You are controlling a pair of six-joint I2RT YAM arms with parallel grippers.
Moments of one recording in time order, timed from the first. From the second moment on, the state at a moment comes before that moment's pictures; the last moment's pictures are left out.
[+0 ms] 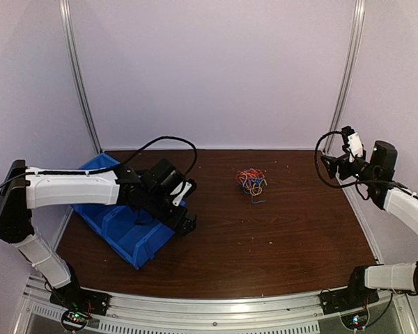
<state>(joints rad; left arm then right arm) -0.92 1.59 1.12 -0.58 -0.06 -0.28 -0.13 1.08 0.68 0.20 -0.43 -0.27</state>
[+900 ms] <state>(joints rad) -0.74 2.34 2.14 -0.60 0.16 -0.10 -0.21 1.03 0.65 0.23 -0.45 -0.28</state>
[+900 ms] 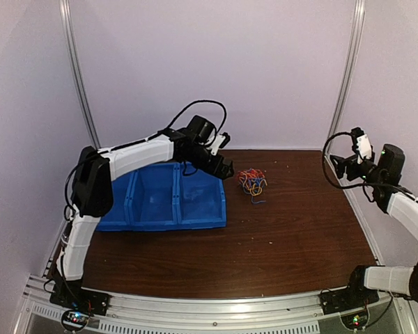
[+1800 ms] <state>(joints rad) -0.83 1.41 1.11 -0.07 -0.30 -0.01 0.12 1.64 1.33 -0.27 -0.46 -0.39</state>
